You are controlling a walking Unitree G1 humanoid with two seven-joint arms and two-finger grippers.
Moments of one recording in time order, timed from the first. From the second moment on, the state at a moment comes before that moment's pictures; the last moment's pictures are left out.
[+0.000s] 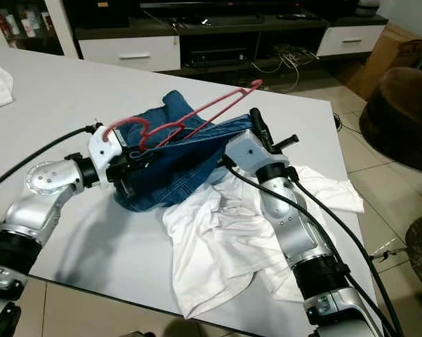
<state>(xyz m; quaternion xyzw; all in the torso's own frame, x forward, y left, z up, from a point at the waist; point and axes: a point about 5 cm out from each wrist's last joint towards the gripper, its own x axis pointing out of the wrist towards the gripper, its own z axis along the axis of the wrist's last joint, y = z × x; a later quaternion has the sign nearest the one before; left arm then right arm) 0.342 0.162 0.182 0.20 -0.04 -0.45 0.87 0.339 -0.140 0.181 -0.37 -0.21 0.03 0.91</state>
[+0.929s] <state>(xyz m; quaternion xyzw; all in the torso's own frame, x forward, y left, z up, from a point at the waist) 0.317 0.176 0.176 0.10 0.06 -0.48 0.87 0.325 -0.137 0.177 -0.37 -0.27 0.02 0.89</state>
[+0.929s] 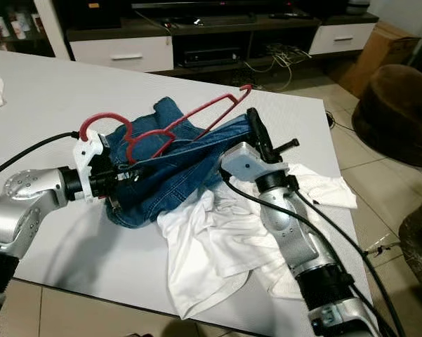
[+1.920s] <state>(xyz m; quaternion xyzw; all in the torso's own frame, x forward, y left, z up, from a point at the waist) 0.317 0.200 0.172 0.12 0.10 -0.39 0.91 0.314 -0.126 0.117 -0.27 -0.07 0.24 0.93</state>
